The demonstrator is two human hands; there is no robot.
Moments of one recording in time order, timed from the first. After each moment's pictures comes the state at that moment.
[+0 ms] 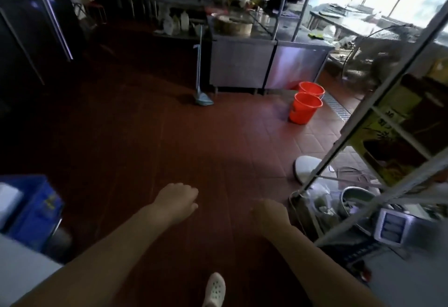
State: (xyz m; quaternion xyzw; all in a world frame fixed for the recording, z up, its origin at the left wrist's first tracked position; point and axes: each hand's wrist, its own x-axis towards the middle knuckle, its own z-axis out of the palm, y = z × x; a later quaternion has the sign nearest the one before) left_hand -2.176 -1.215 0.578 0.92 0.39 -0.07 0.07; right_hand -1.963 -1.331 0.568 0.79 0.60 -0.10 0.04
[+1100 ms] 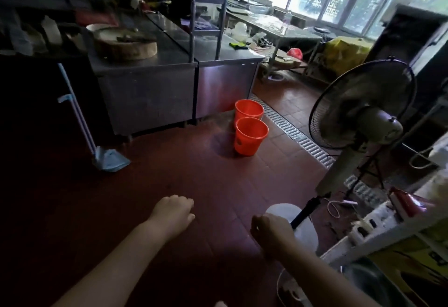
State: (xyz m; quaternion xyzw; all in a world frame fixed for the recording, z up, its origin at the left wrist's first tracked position) left_hand -1.620 -0.519 0.591 0.97 0.22 -0.08 0.08; right_hand -1.468 -0.720 0.584 0.90 0.42 -0.12 0.04
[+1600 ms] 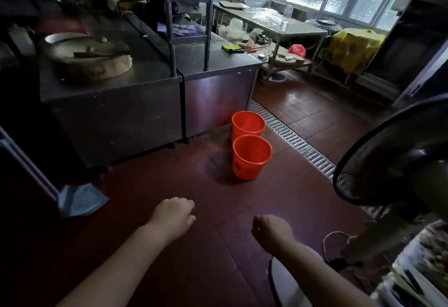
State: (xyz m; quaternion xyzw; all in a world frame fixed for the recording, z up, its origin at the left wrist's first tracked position) left_hand -1.298 -0.308 0.577 0.97 0.23 -0.09 0.09; right_hand -1.143 -0.514 0.551 0.91 0.40 -0.13 0.02
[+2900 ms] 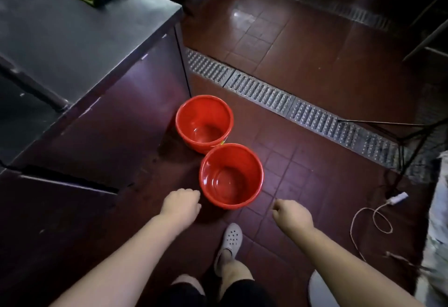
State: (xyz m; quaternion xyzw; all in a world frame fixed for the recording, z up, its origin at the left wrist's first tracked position) left_hand -0.529 0.046 0.406 0.96 0.04 -0.28 0.04; right_hand -0.486 -0.231 0.380 0.96 0.05 -0.29 -0.04
